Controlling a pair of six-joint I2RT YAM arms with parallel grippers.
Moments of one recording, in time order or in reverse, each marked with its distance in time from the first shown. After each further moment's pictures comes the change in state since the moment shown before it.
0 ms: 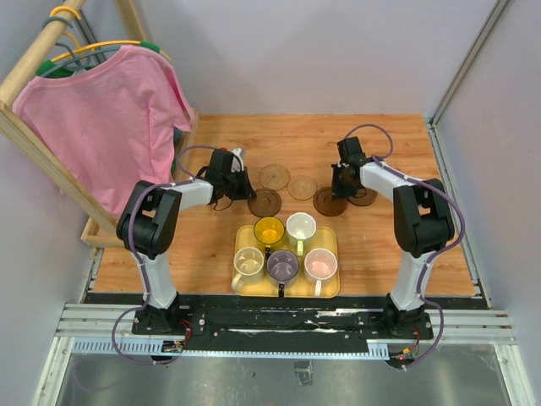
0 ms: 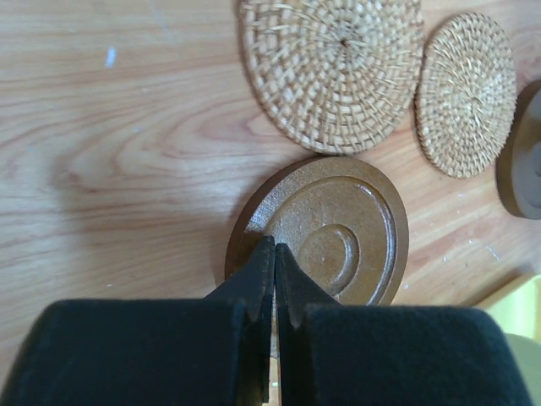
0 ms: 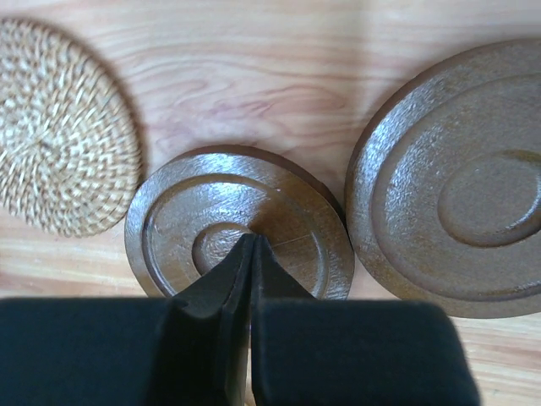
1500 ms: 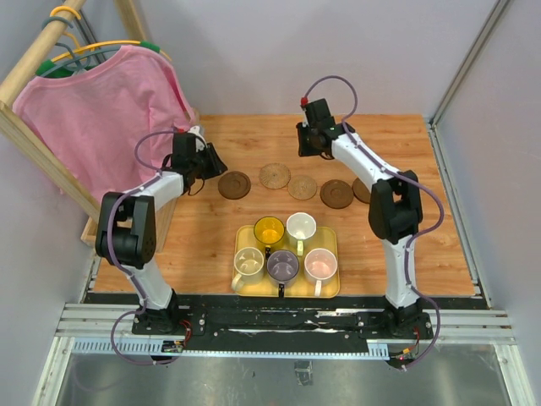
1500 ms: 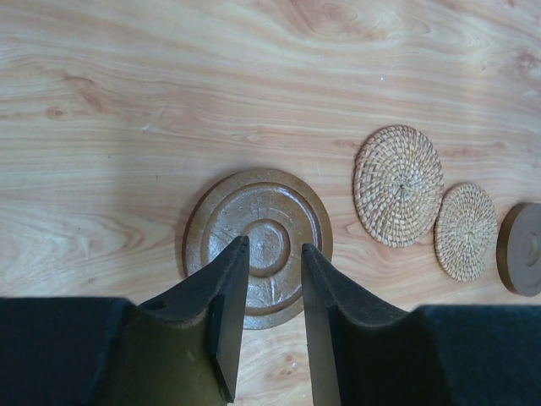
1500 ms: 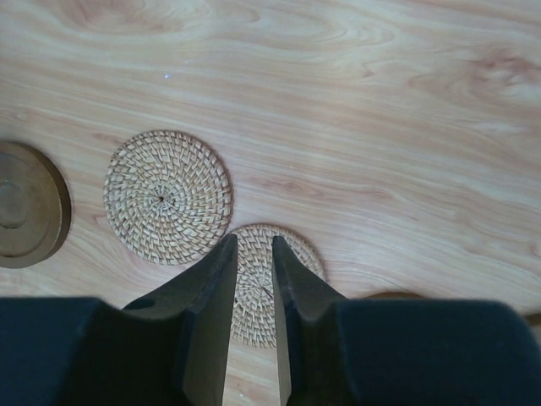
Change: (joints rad) left arm 0.223 -0.146 0.037 -0.013 -0.069 -0.018; right arm 0.130 0.208 0.608 -0.101 0.055 -0.112
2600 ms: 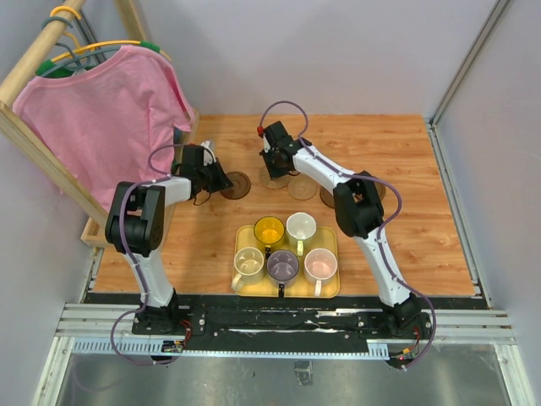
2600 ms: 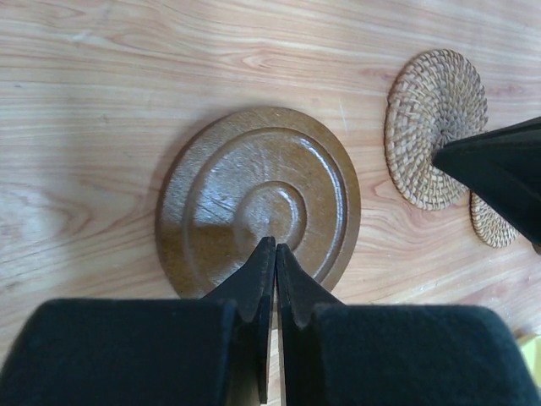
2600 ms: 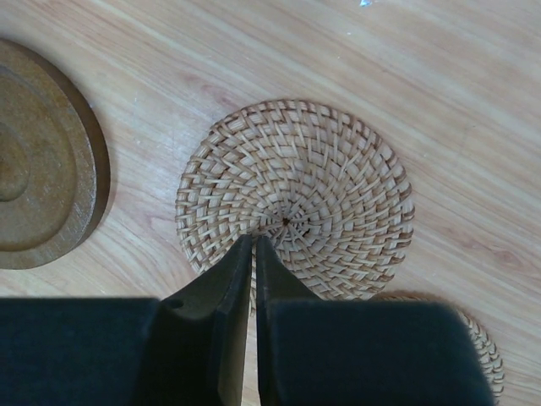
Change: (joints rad) left arm -0.015 0.122 -0.060 0.061 0.093 -0.011; right arm 0.189 0.337 0.255 -0.088 -0.039 -0.094
